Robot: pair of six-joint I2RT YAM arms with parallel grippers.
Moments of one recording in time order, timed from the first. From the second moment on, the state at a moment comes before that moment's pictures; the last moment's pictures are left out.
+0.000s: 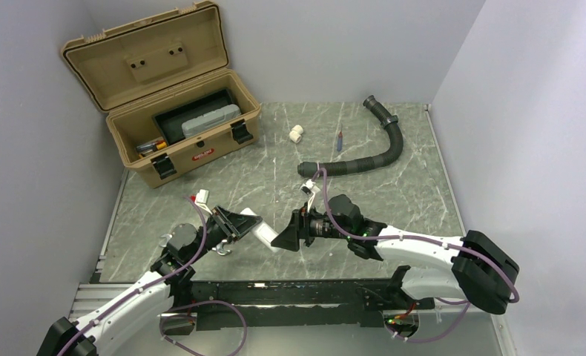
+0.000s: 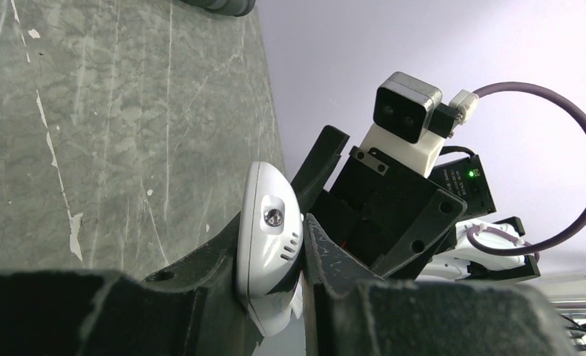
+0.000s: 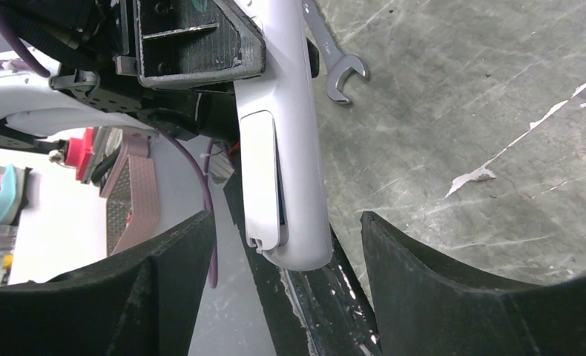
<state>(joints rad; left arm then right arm) -0.61 0.53 0.01 0.51 0.22 -1.30 0.94 1.19 0.46 0.42 -0.41 0.74</state>
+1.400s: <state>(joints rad) -0.61 0.52 0.01 0.51 0.23 -1.30 0.92 1.24 0.46 0.50 -0.48 0.76</state>
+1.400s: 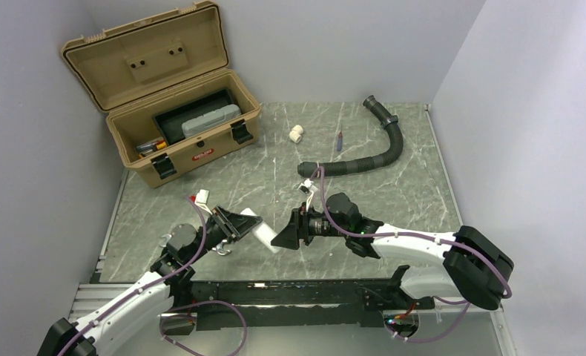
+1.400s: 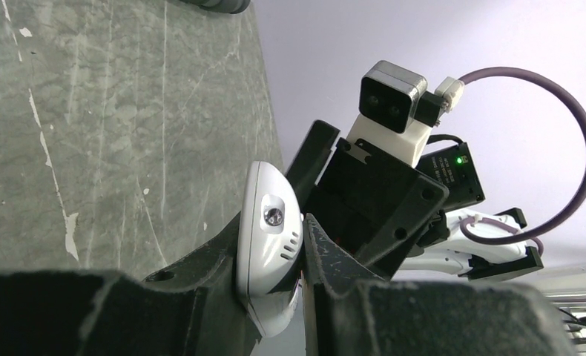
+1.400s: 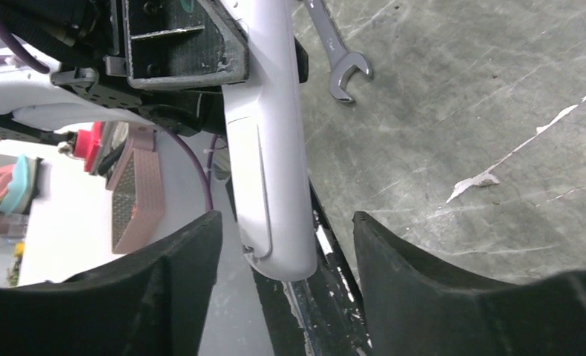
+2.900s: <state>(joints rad) -0.61 0.70 0.01 0.80 0.38 -1.23 0.82 1.25 0.48 0.50 -0.71 0.71</state>
